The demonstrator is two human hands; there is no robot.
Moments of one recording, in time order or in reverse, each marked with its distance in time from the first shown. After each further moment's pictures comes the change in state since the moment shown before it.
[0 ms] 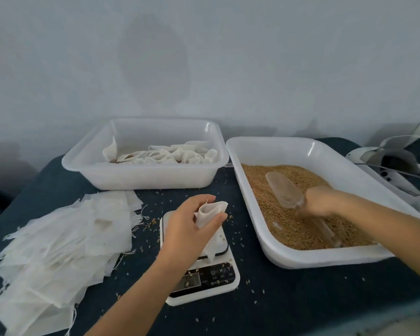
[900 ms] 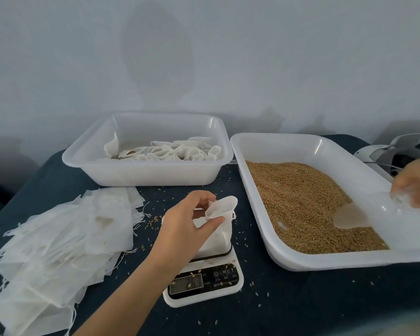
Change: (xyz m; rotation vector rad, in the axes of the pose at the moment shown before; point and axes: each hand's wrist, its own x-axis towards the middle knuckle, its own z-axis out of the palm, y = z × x) left_hand 0.006 0.001 -0.012 0.099 -0.044 0.135; right_hand 0.023 0.185 -0.050 -0.340 -0.009 0.007
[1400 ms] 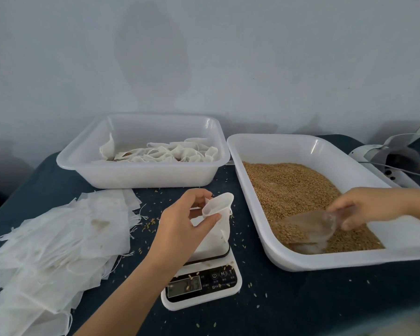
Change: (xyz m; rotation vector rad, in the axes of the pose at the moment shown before) left_hand 0.004 0.001 0.000 -0.042 0.018 -0.013; right_hand -0.044 -0.113 0.003 0.632 -0.168 -0.492
